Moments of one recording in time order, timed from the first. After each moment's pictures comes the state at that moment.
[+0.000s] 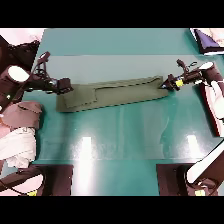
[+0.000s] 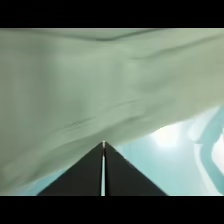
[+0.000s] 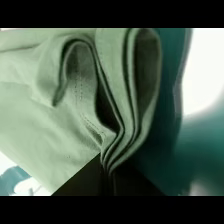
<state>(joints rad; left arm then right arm) -0.10 -1.26 1.12 1.02 -0.94 -1.49 -0.26 -2.05 1.75 -0.81 1.44 1.20</state>
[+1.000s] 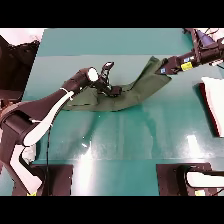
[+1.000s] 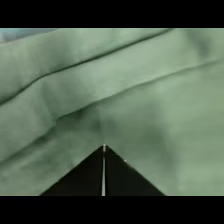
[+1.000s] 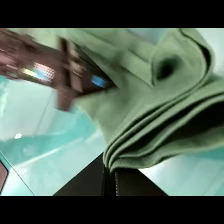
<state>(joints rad) -0.53 -1.88 1.65 1.06 -0.93 -1.59 -0.02 -1.45 1.63 -0.80 1.48 1.25</state>
